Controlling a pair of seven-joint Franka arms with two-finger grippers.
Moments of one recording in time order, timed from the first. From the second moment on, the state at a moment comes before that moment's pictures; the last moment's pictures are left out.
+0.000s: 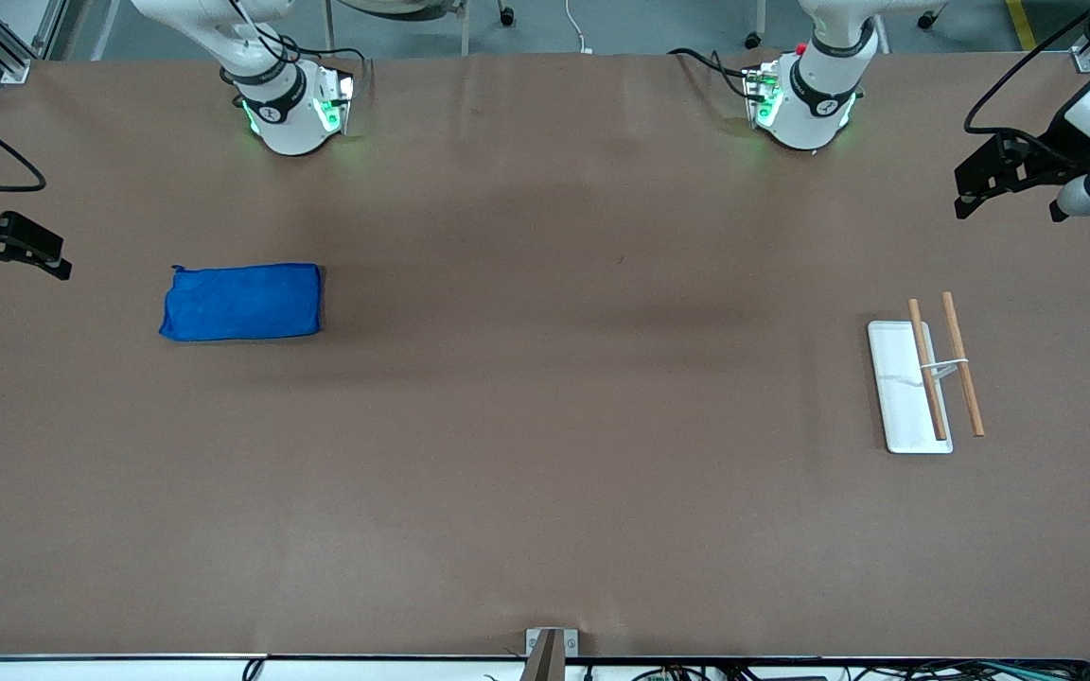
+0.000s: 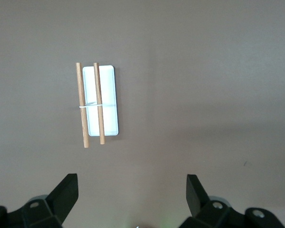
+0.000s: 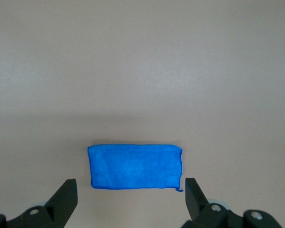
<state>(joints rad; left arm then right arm) 0.08 -0.05 -0.20 -1.52 0.02 1.48 -0.04 0.01 -0.02 -0.11 -1.66 0.00 1.66 -0.15</state>
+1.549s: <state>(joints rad) 0.08 -0.04 -0.20 -1.51 0.02 1.43 -0.04 -0.08 0.04 -0.11 -2.09 0.00 2.07 -0.16</state>
